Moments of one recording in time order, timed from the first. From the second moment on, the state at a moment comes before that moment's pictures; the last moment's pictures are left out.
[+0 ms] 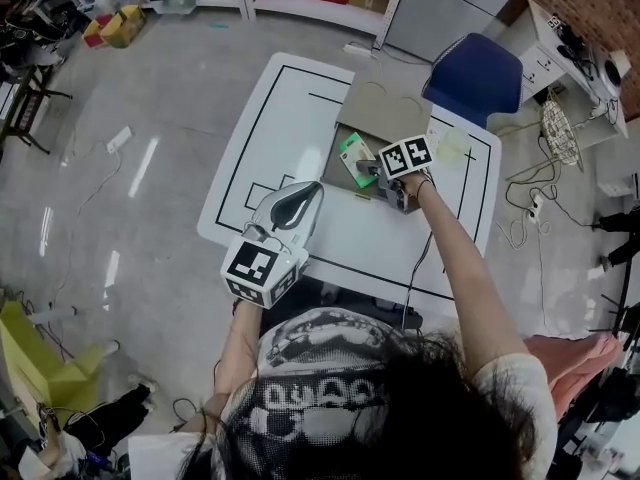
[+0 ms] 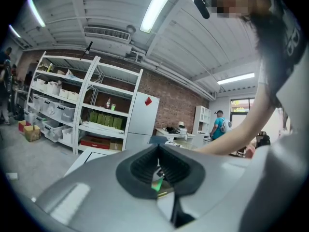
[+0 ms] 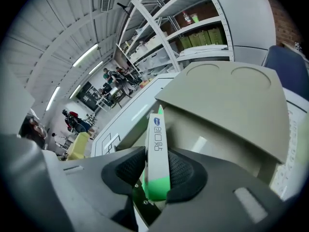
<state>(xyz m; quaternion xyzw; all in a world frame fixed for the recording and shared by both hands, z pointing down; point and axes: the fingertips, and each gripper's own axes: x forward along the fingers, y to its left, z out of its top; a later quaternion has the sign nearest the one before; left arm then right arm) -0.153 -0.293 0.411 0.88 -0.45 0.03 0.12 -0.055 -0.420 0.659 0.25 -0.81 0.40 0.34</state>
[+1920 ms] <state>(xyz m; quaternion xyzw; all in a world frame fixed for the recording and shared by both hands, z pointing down) -0.077 -0.239 0.414 0.89 -0.43 0.05 0.12 -0.008 -0.267 0.486 0.31 -0.91 0.24 0.12</state>
